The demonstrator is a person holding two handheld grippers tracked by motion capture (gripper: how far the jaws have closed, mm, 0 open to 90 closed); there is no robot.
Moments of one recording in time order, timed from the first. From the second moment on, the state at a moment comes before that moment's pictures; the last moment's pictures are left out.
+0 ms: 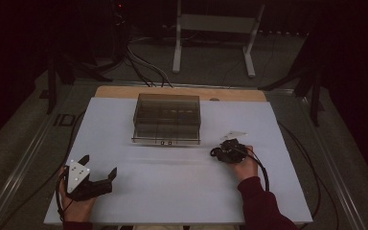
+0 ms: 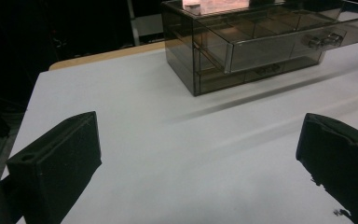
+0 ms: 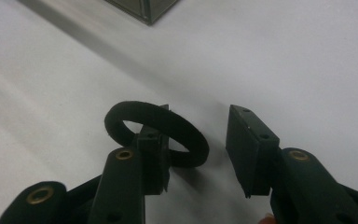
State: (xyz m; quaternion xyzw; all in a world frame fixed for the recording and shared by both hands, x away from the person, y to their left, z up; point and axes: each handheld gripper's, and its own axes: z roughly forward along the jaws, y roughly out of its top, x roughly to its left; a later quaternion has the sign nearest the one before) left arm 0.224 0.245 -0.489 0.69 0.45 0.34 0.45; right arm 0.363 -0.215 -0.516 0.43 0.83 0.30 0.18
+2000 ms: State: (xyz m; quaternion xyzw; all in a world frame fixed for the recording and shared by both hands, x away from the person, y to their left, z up) left arm 0.226 0.241 -0.492 0.70 0.44 0.34 0.45; right arm 0.357 -0.231 -0.455 0.43 0.80 0.35 0.23
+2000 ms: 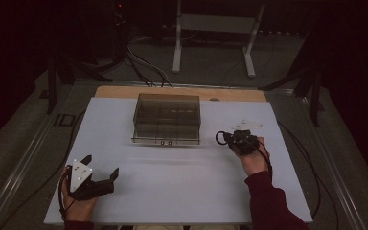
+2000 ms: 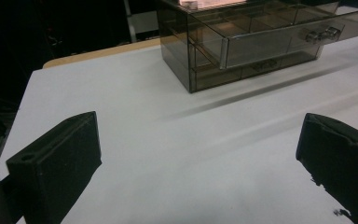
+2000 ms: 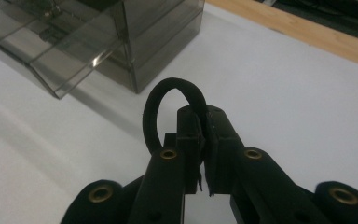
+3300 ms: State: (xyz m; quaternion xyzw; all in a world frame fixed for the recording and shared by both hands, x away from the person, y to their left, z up) left arm 0.227 0.241 -0.493 0.70 0.44 0.33 0.44; right arm 0.371 -0.208 -0.423 0.43 0.78 0.39 0.22
